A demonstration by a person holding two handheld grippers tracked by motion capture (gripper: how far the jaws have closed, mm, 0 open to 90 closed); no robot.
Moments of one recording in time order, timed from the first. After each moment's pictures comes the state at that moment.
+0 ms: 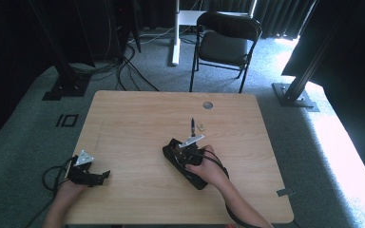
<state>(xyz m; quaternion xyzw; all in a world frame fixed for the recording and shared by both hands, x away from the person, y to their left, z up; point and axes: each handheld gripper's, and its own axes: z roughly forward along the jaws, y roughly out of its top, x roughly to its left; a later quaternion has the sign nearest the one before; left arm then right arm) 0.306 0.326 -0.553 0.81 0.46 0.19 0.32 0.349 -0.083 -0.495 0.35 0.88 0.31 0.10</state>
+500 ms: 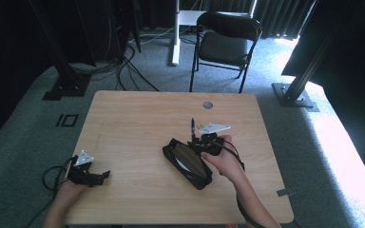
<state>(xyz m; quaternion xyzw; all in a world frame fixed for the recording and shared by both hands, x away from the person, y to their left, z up) 0.306 0.326 -0.553 0.81 0.46 0.19 0.32 0.352 -0.132 -0.439 0.37 0.82 0.42 0.15</state>
